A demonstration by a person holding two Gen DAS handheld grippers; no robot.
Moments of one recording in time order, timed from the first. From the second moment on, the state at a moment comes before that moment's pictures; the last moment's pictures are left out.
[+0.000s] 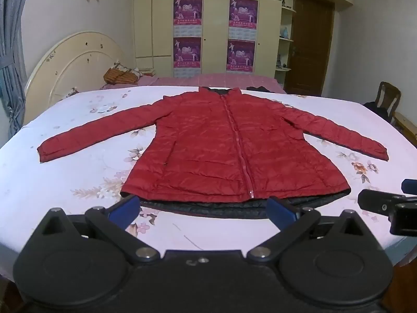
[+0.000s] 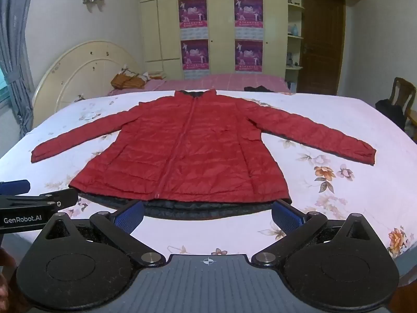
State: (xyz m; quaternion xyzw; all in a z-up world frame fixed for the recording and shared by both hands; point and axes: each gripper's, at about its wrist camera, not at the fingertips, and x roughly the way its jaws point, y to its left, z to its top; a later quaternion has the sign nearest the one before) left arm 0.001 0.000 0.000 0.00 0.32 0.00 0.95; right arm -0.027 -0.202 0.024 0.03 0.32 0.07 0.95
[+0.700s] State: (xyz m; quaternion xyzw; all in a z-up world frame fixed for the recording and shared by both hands) left arm 0.005 0.000 0.001 0.00 0.32 -0.01 0.95; right arm -0.025 -0.201 0.024 0.03 0.32 0.07 0.94
